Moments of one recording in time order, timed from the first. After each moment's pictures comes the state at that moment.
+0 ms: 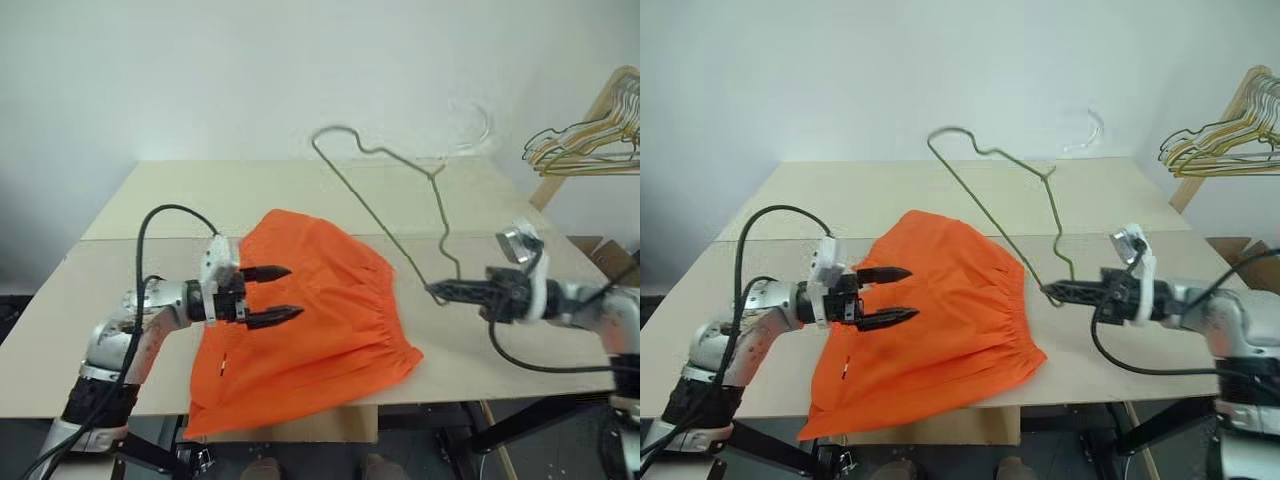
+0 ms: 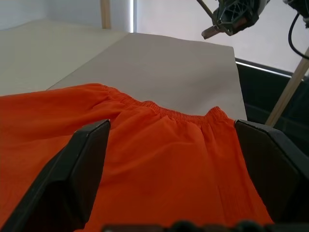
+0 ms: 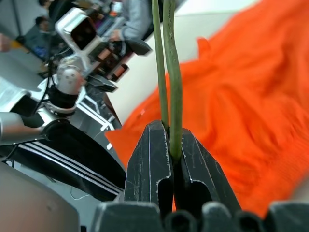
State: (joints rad) left arm -0.34 0.66 -0.06 -0.15 -0.53 0.43 -1.13; right arm -0.38 -0.89 -0.21 0.04 0.85 1.21 1.20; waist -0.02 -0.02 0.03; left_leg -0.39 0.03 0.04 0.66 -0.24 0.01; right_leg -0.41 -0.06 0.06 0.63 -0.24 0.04
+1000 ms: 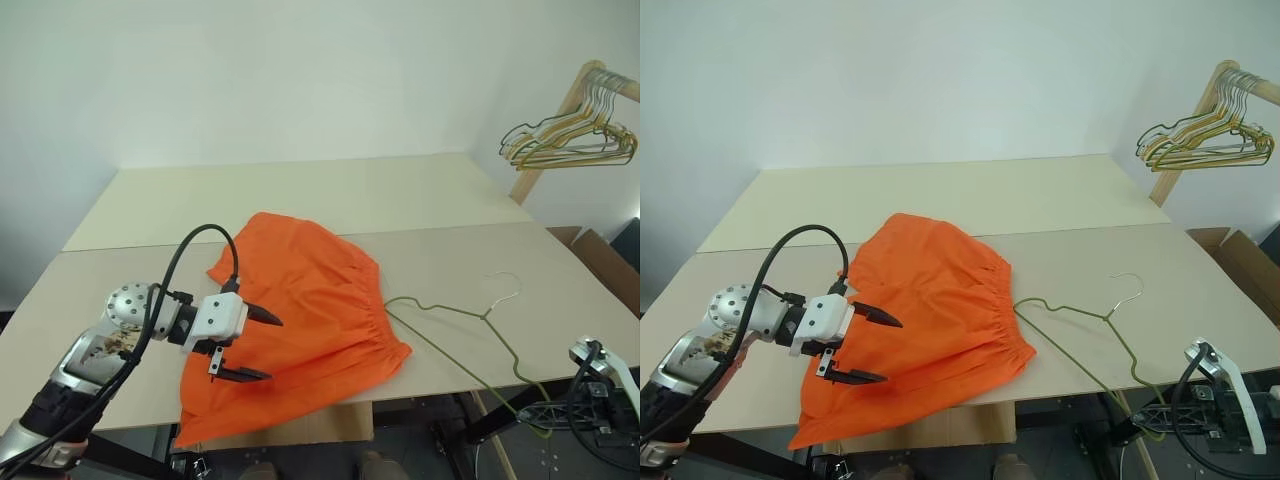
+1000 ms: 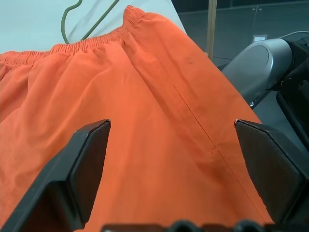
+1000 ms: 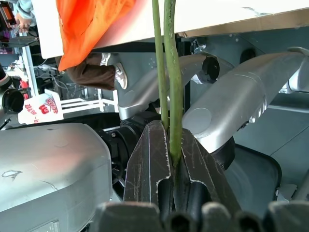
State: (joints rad) left arm -0.28 0.87 -0.17 -0.18 -0.32 0.12 -1.38; right arm 0.17 -1.27 -0.21 0.05 0.87 1.39 1.36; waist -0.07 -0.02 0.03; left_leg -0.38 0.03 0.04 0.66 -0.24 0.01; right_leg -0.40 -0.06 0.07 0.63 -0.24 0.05
